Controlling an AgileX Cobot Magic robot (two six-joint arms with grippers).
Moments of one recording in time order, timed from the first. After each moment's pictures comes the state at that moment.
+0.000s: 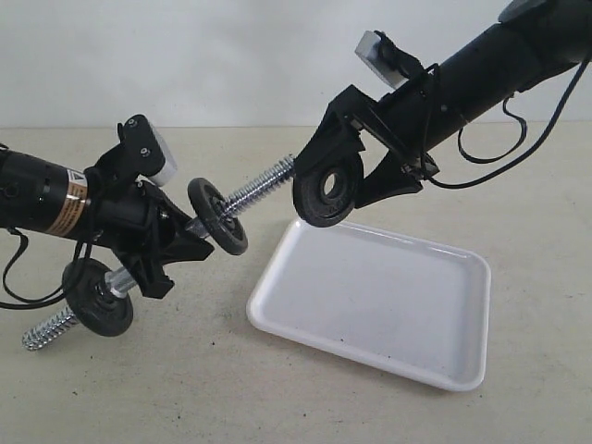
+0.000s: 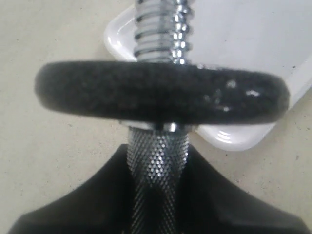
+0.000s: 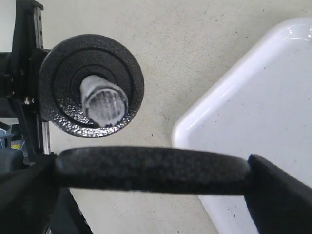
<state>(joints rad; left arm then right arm) -0.22 1.75 -0.86 1.73 -0.54 -1.02 0.21 1.99 -1.50 0.96 1.20 -0.60</state>
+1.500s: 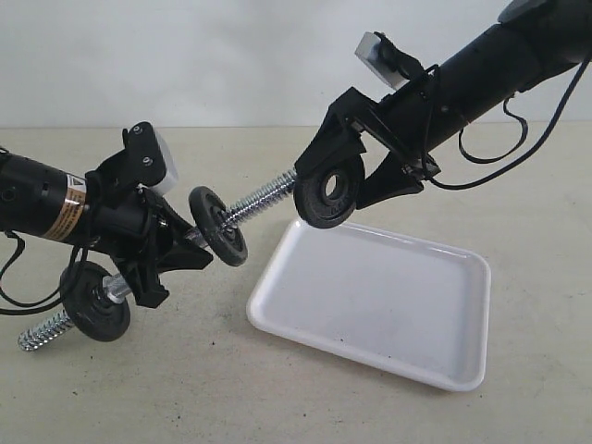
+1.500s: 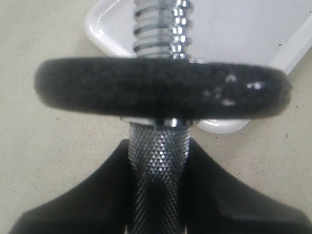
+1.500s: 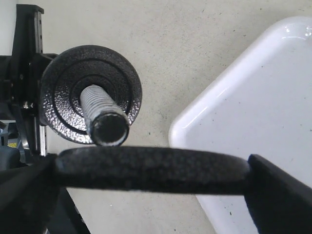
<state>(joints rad) -0.22 1.75 -0.85 1.78 -0.56 -1.03 0.21 1.99 -1.50 0.95 1.20 -0.60</state>
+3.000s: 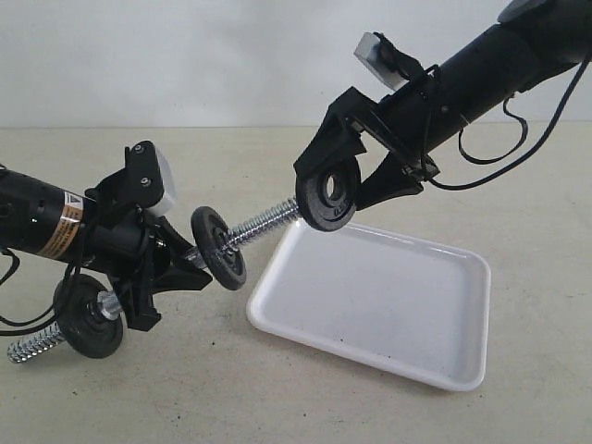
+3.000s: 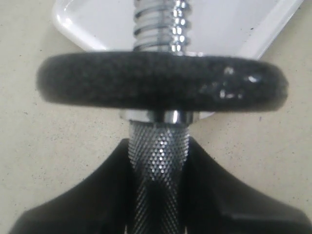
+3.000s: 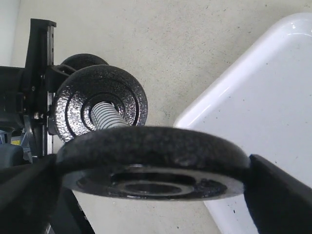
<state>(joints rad) -0.22 1.75 -0.81 1.78 -0.59 -0.97 0.21 1.99 -1.50 0.95 1.21 -0.60</state>
